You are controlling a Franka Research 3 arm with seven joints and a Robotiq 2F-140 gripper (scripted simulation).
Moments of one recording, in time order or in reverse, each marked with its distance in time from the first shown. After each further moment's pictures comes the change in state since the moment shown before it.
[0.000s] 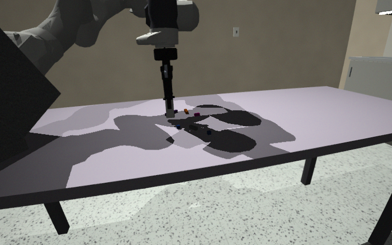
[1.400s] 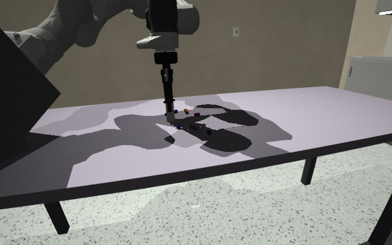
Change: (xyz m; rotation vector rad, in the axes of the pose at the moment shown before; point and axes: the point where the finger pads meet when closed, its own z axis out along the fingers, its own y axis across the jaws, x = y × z) arm 0.000 0.000 0.011 -0.001 -0.001 0.001
